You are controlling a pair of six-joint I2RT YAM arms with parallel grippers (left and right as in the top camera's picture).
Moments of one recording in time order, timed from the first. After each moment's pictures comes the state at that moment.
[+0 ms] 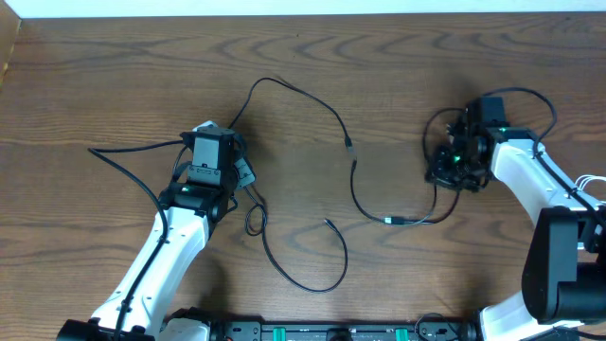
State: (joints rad) left arm -0.20 1.30 0.75 -0.40 -0.09 -0.64; right arm 0.01 1.73 1.03 -0.72 -0.28 0.34
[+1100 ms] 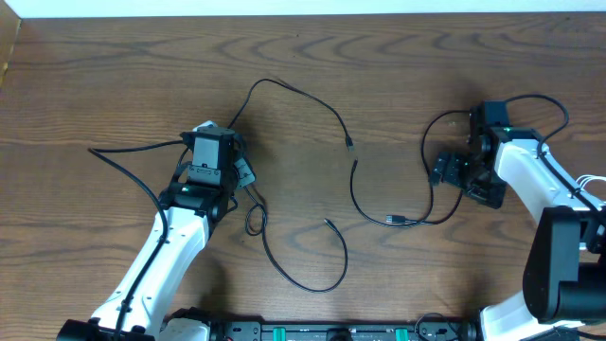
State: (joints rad) left arm -0.20 1.30 0.75 -0.40 -0.09 -0.64; right arm 0.00 1.73 1.03 -0.81 0.01 0.45
